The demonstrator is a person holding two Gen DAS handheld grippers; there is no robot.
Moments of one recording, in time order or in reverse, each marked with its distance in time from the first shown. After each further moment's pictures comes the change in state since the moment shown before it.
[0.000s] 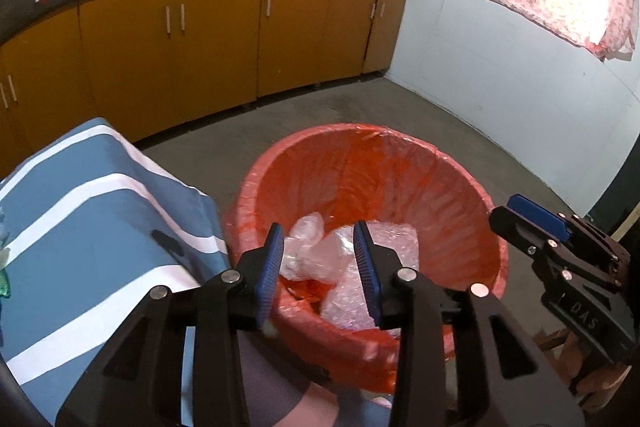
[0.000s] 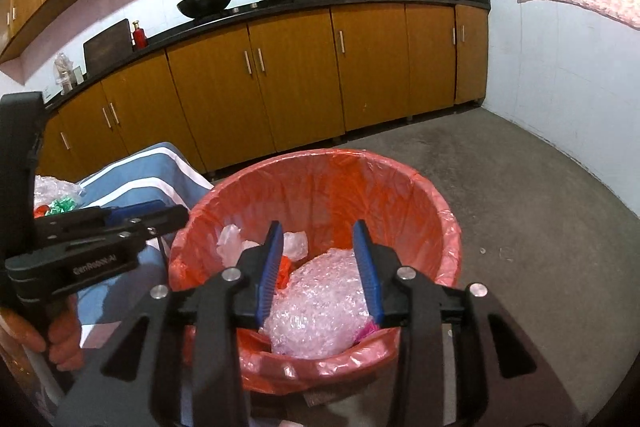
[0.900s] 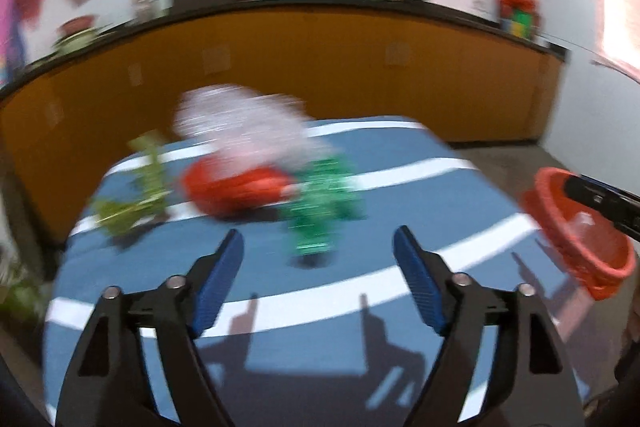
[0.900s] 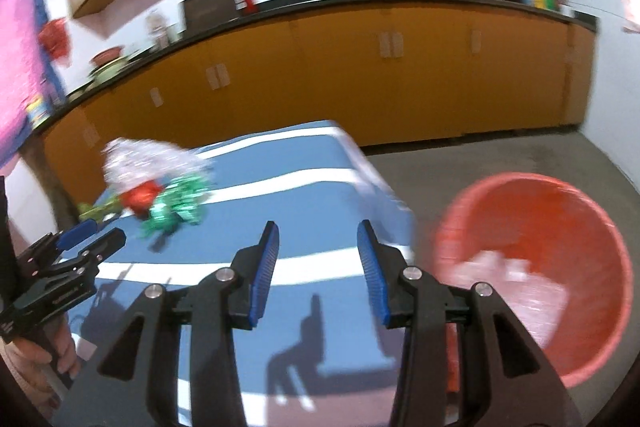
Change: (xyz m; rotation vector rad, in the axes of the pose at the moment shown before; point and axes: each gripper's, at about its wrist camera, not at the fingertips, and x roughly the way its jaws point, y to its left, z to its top) left arm -0.180 0.229 -0.115 -0.280 -0.166 0.564; right arm 0.018 0.233 0.005 -0.191 0.084 0.336
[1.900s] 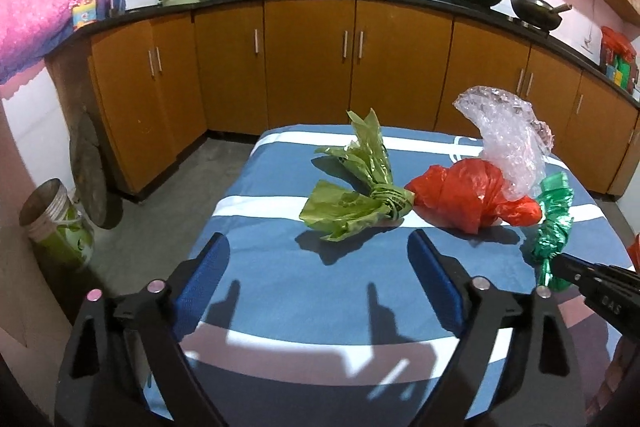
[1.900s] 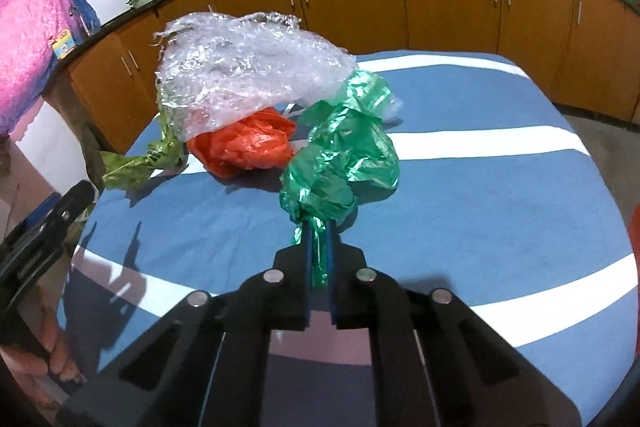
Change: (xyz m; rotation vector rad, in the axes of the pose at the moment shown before) left arm 0.012 0.153 -0.006 -0.194 0.020 0.246; right arm 0.134 0.162 -0.008 -0.085 0.241 0.130
